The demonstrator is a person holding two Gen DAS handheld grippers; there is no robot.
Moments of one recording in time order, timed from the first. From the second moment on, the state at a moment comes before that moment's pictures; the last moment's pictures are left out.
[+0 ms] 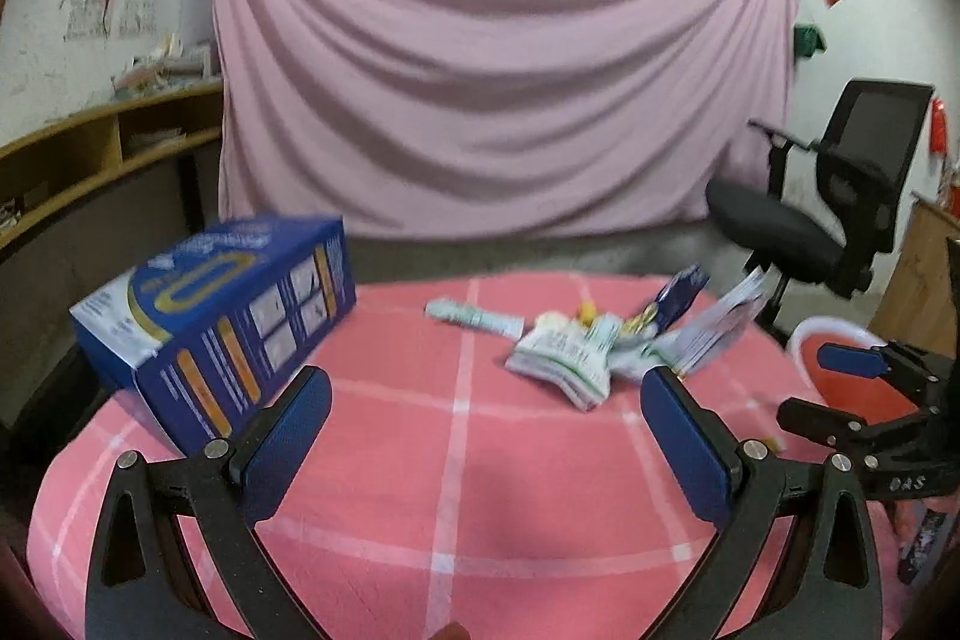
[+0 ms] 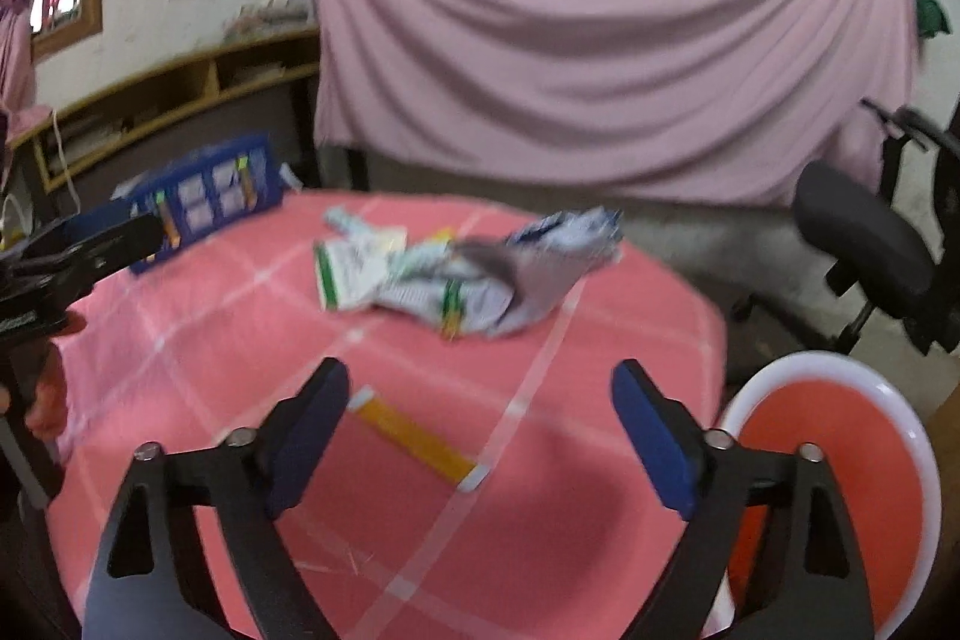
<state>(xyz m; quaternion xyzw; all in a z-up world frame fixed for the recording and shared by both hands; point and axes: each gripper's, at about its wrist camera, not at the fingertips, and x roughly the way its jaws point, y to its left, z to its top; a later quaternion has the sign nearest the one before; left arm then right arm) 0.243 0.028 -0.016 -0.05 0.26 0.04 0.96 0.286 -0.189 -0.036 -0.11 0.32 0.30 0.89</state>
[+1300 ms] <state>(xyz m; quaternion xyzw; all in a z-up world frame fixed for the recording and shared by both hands) 0.343 0.042 -0.055 -0.25 0.41 -0.06 0.87 0.340 -0.189 -0.062 -0.07 0.43 0.29 0.85</state>
